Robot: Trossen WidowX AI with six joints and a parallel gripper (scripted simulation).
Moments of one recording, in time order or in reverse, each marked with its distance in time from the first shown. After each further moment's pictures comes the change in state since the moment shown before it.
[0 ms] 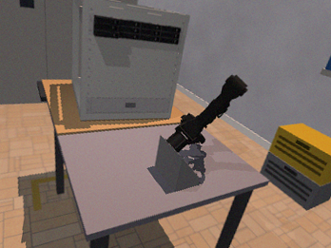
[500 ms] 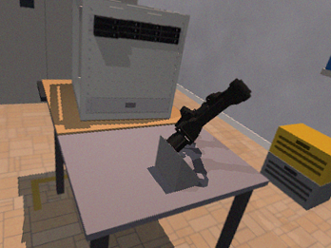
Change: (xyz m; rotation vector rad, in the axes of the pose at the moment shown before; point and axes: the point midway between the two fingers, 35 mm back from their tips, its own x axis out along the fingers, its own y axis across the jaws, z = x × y) arm -0.010 -0.065 -0.005 0.236 0.113 -0.254
